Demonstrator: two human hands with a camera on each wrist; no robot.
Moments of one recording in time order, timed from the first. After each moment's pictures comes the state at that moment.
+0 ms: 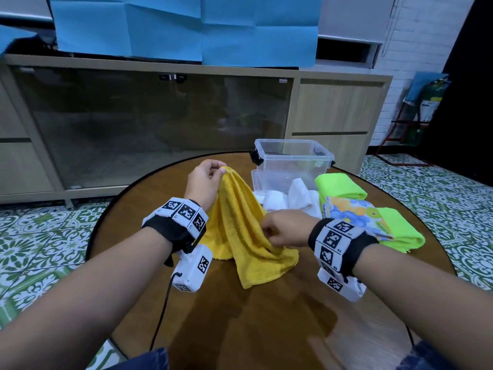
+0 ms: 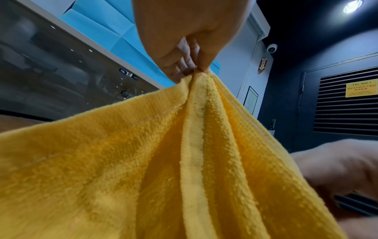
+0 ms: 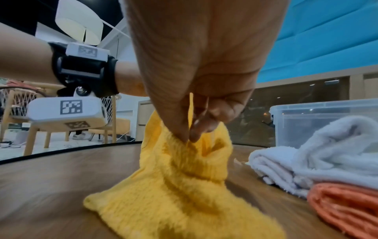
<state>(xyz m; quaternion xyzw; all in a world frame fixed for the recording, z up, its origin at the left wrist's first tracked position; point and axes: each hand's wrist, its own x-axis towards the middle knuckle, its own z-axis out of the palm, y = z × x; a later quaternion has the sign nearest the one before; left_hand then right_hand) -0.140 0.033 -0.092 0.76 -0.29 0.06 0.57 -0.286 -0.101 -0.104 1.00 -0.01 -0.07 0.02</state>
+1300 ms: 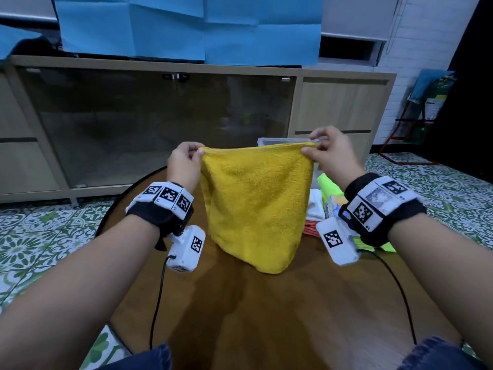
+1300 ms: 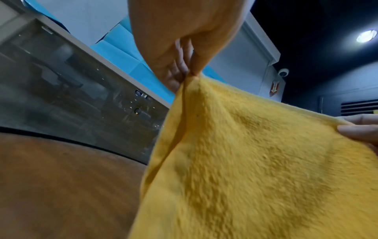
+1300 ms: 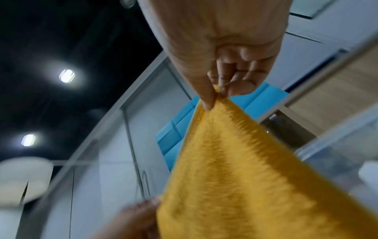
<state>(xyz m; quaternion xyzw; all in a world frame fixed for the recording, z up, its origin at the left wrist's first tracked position) -0.112 0.052 -0.067 0.76 -0.23 0.12 0.60 -0.288 -0.155 -0.030 0.82 -0.18 0.38 -0.40</state>
